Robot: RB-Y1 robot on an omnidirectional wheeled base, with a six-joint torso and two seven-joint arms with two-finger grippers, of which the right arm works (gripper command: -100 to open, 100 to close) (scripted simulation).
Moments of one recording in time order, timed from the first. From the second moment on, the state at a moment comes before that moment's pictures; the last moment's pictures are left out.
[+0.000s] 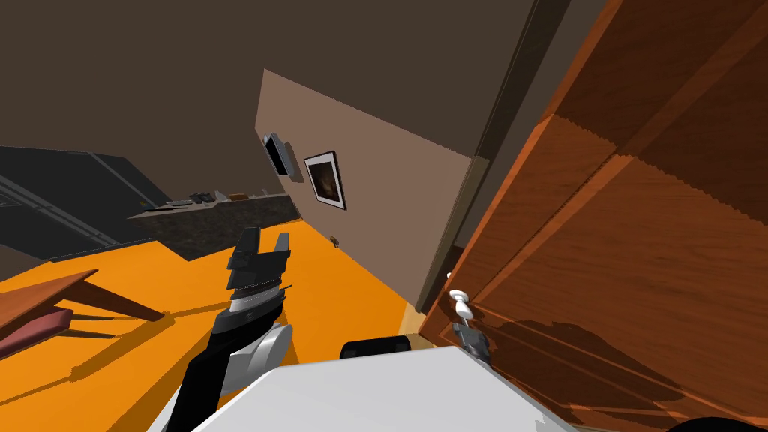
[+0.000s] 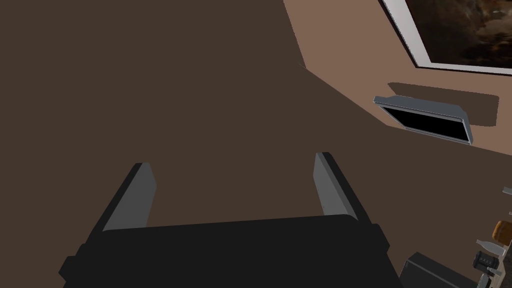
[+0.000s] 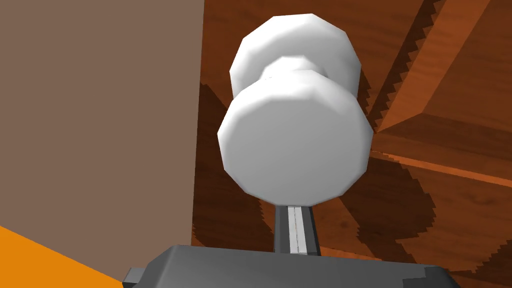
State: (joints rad) arm 0.44 -0.34 0.16 -1.04 -0.72 -0.92 -1.25
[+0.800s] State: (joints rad) arm 0.50 -0.34 0.19 -1.06 -0.76 -0.96 -1.33
